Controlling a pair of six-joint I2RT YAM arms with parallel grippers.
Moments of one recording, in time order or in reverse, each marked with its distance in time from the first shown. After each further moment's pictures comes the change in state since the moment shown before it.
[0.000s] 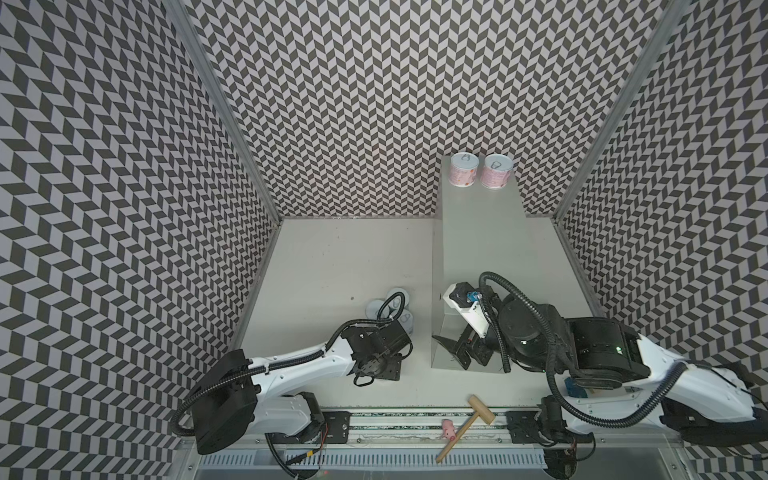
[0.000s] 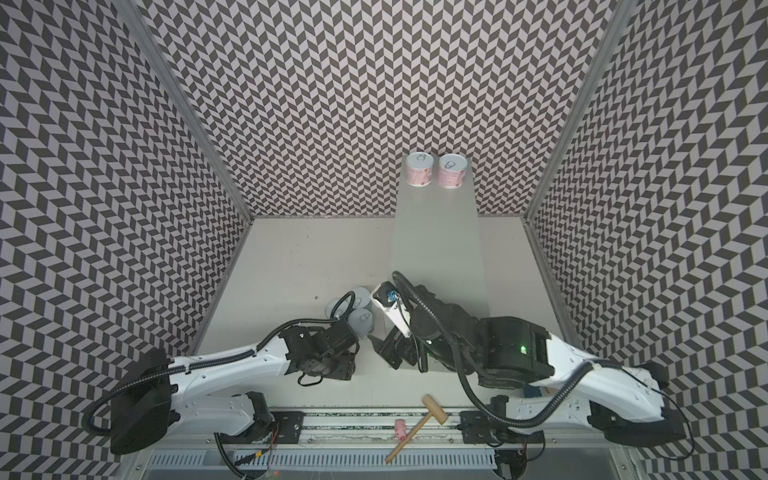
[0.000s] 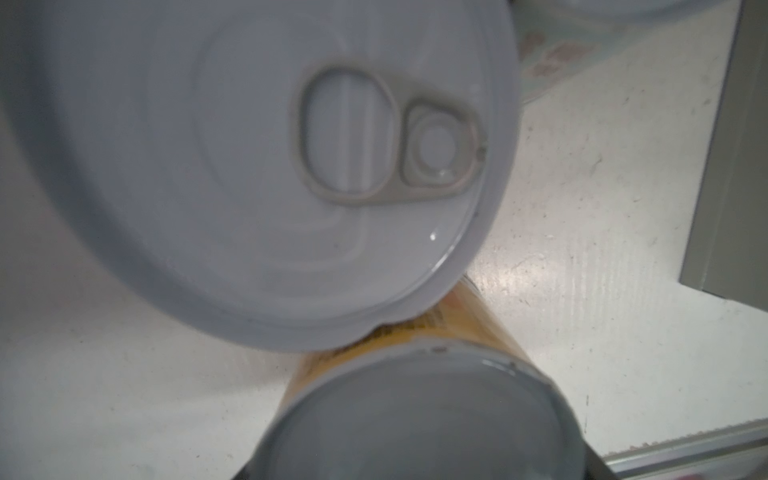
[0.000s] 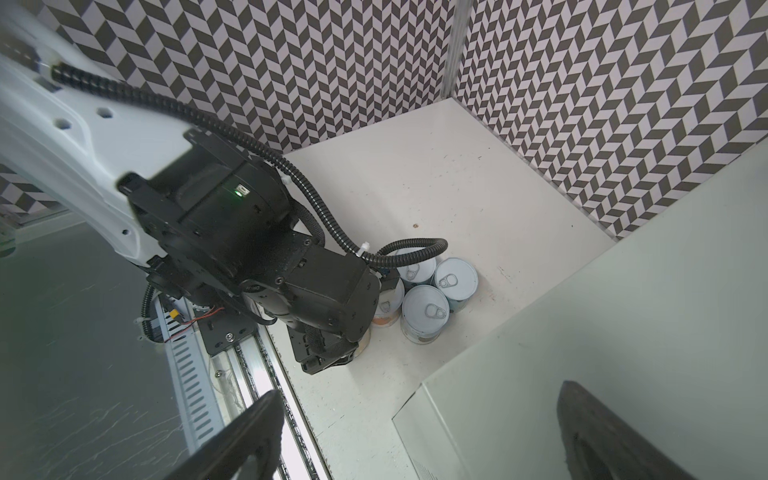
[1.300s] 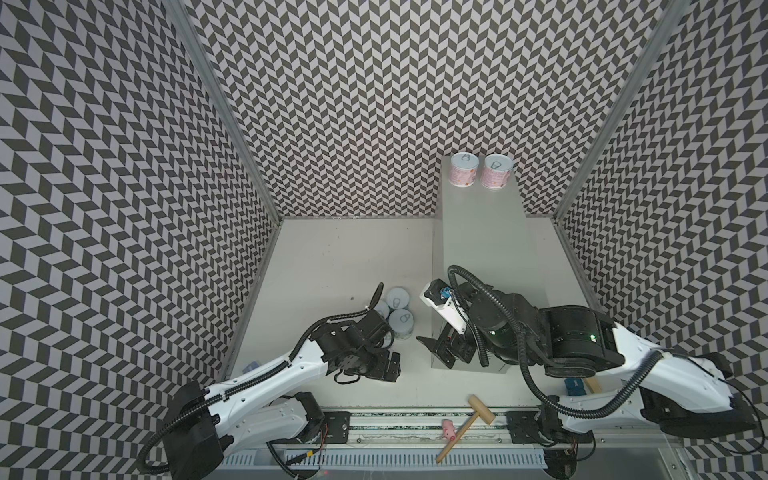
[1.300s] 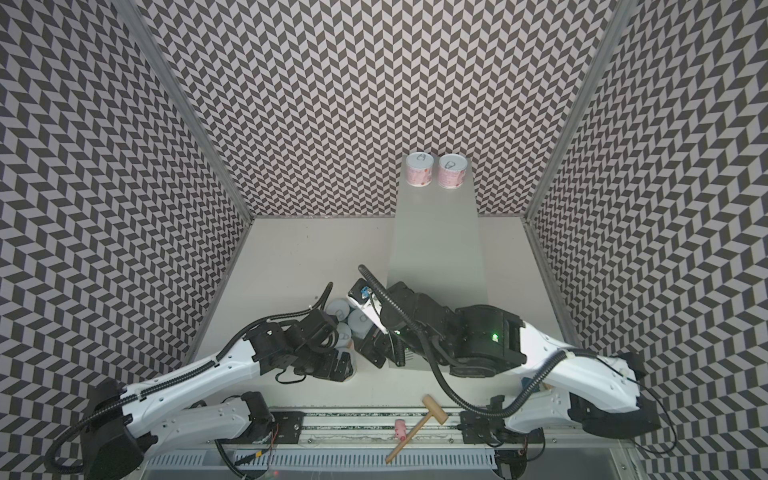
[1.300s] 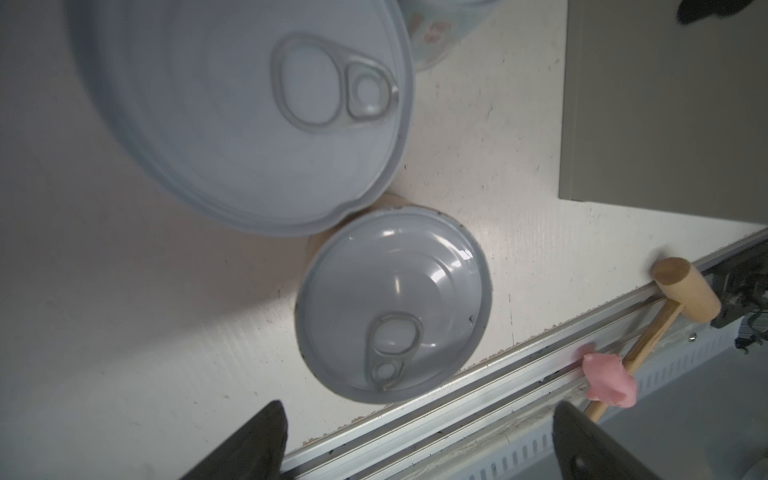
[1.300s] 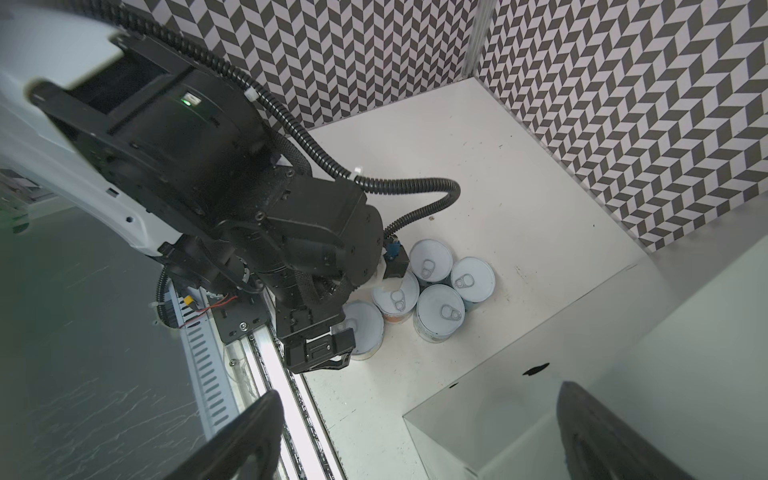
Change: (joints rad) left arm 0.085 -0.174 0.018 -0.112 0.220 0.126; right arm 0.000 0.154 0.152 -0.075 -0.051 -0.020
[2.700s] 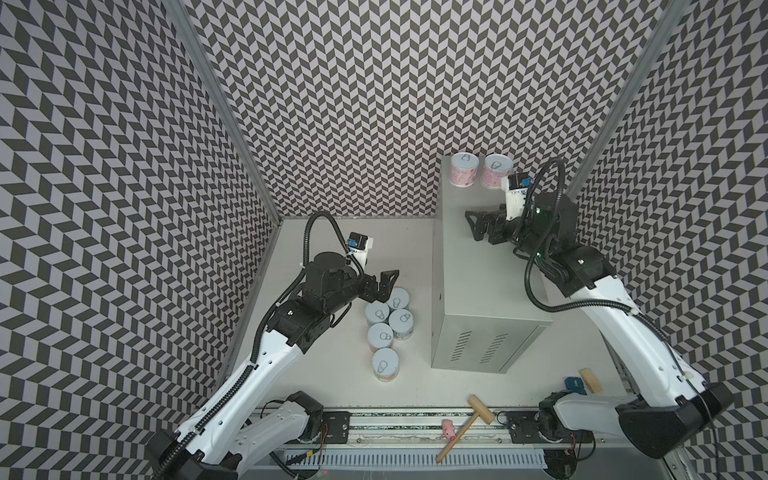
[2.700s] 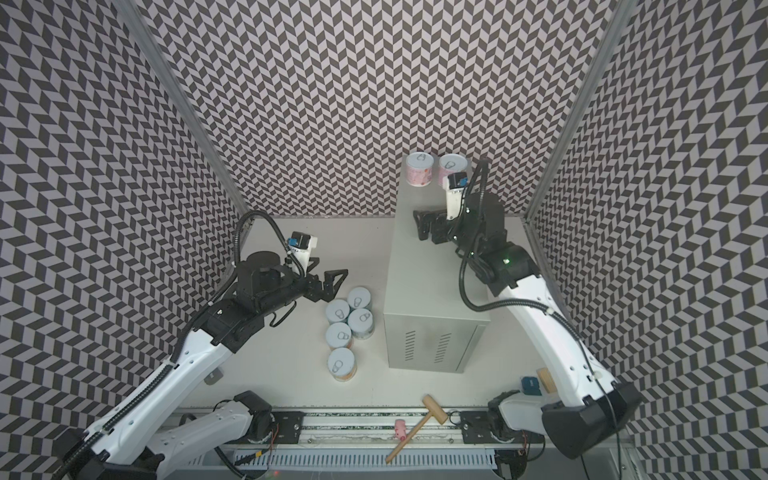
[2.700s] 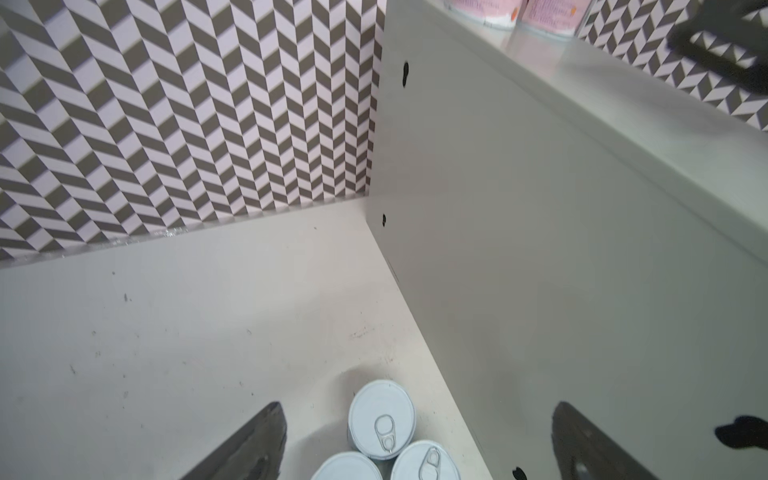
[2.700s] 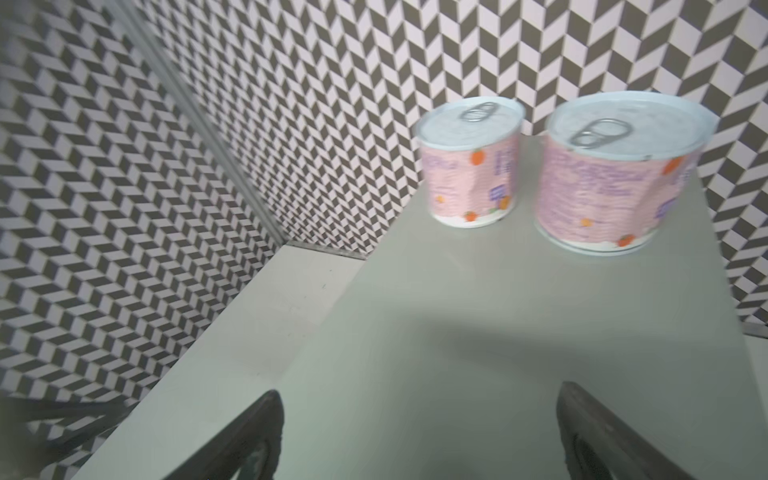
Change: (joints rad) left arm 0.397 -0.081 0.262 0.503 -0.039 0.547; right arm -0.893 0.039 -0.102 0.512 -0.377 0.060
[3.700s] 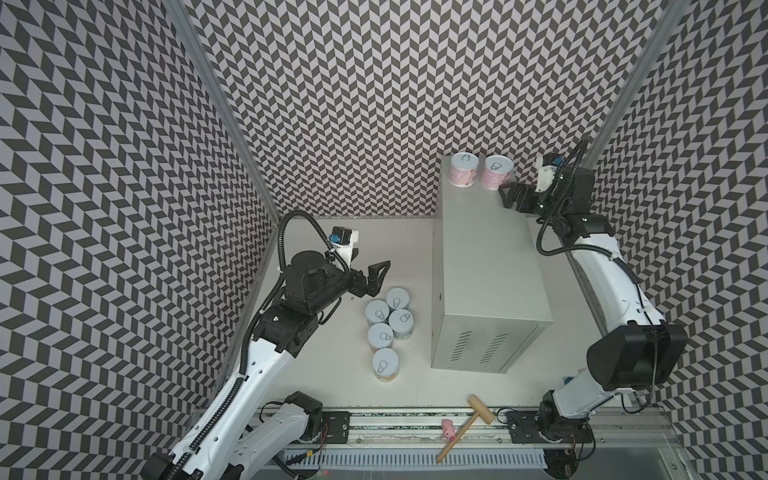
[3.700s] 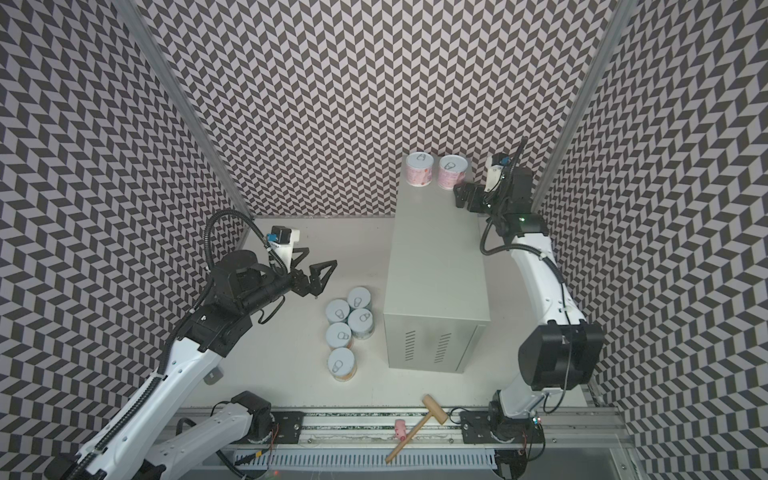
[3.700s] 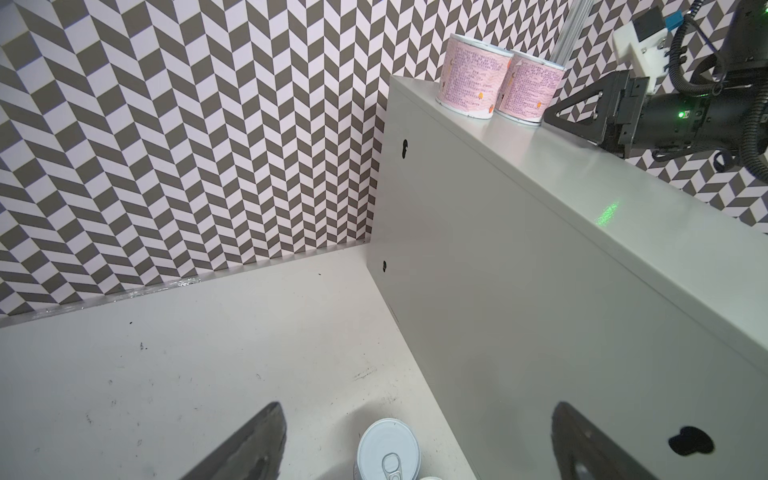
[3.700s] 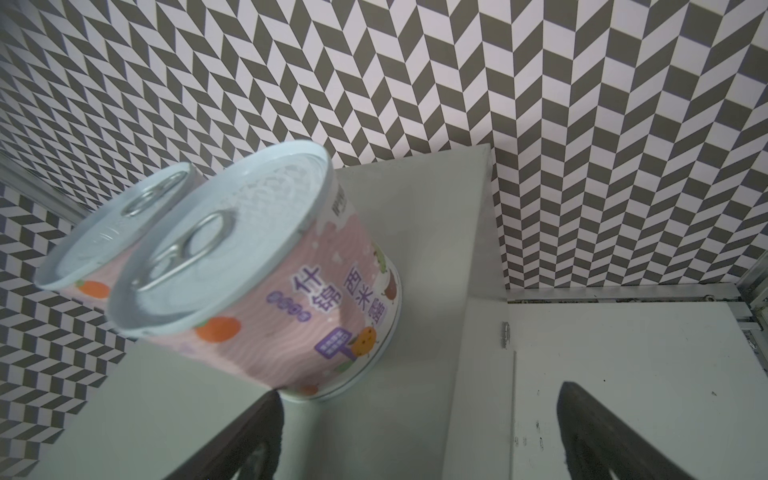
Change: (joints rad) left arm 0.122 -0.071 -0.006 0.101 0.144 0.032; right arm -0.433 0.362 0.204 0.085 -0.273 0.069
